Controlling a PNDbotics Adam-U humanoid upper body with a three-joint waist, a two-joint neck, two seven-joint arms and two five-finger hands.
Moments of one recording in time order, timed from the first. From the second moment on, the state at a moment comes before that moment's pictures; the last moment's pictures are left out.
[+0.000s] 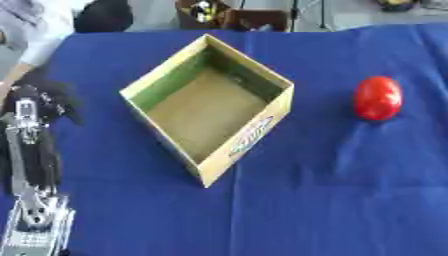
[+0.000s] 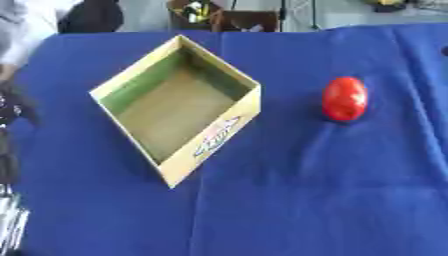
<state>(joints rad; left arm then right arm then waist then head) -0.16 0.10 0.11 -1.98 -0.17 -0.22 0.26 -0.32 -0.50 -0.09 -1.98 0.12 -0.14 0.02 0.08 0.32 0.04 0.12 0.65</state>
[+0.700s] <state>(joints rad) -0.16 0.10 0.11 -1.98 -0.17 -0.21 0.25 -0.41 -0.56 -0.08 -1.98 0.15 -0.13 0.02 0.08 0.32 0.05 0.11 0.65</state>
